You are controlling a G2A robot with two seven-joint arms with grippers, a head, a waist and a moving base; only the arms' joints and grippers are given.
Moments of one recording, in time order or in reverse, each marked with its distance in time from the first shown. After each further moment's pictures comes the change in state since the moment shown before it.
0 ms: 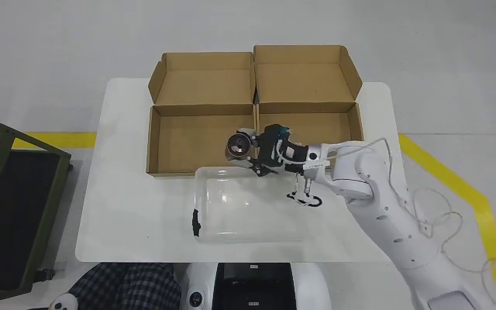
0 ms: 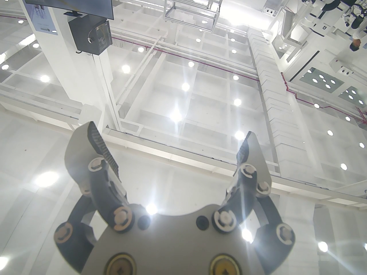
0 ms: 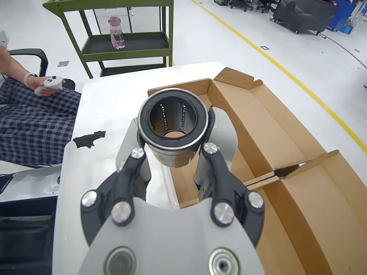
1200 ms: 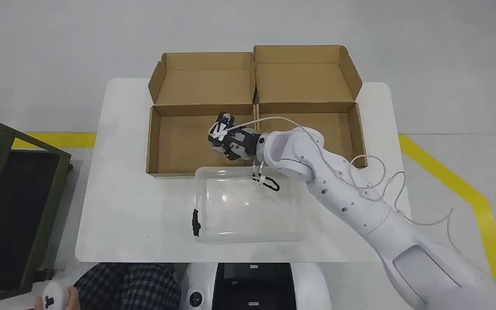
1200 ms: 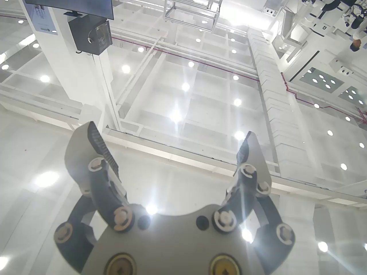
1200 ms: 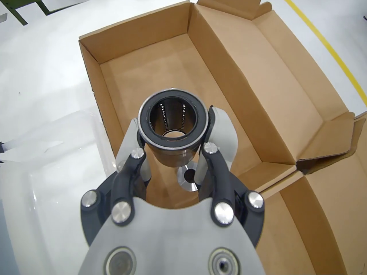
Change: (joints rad) left arm 0.000 0.000 0.000 0.000 0.000 0.000 0.000; right arm 0.281 -0.173 -0.319 0.378 -0.069 0.295 0.137
